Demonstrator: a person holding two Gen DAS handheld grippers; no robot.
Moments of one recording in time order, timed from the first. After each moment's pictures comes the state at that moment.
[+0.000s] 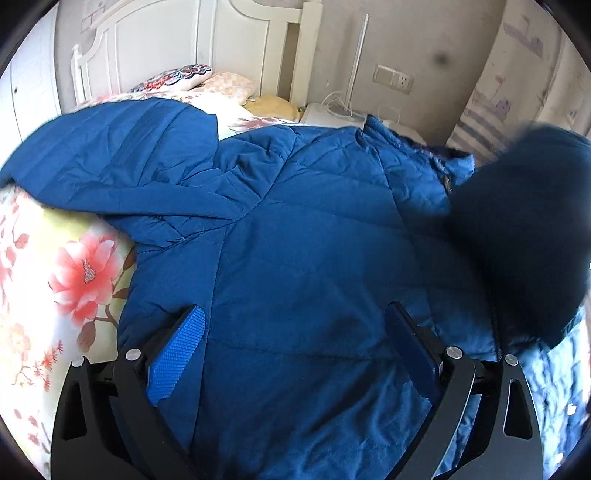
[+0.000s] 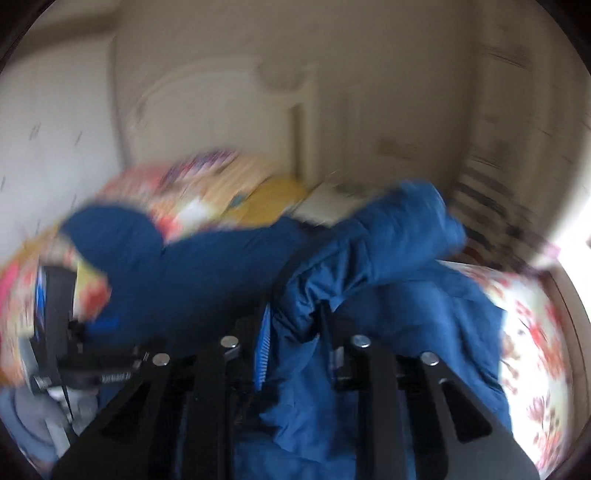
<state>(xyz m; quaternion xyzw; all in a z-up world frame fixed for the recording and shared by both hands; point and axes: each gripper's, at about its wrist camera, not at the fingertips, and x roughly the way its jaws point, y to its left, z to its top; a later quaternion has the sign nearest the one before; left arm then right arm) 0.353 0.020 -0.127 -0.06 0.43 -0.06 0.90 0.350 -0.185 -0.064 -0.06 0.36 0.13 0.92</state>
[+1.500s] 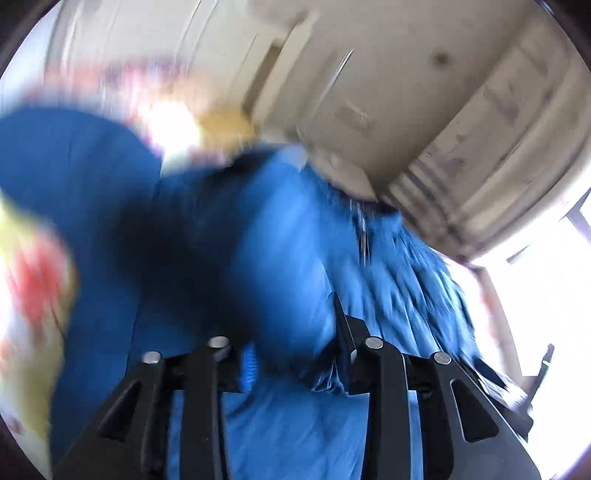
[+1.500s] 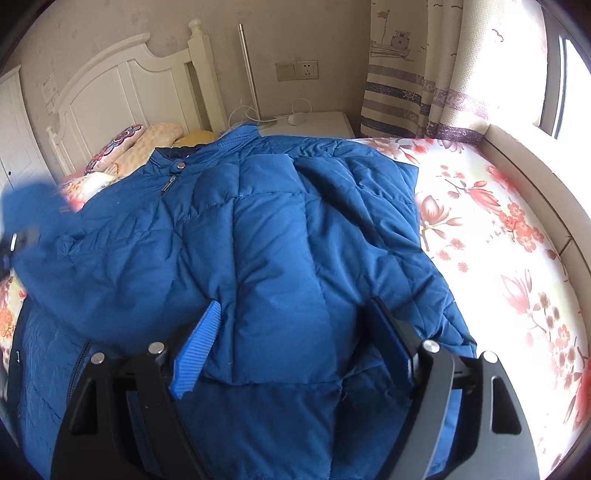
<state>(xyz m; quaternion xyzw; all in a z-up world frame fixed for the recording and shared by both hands) 0.359 0.034 -0.104 -0.22 0.42 -0.17 0.86 0.322 -0.359 -0.124 0.09 0.40 -0.03 0.91</state>
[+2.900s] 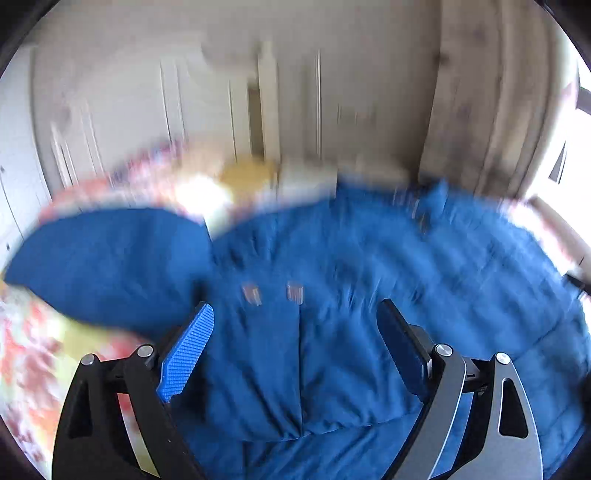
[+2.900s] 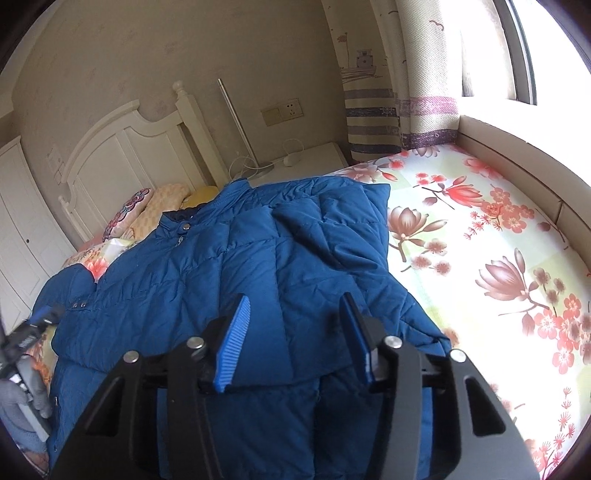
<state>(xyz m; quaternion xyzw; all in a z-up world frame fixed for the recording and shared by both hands) 0.386 0.001 -0.112 0.04 0.37 -0.09 0.92 0.294 -0.398 -0.116 0.18 0.32 -0.03 0.93</state>
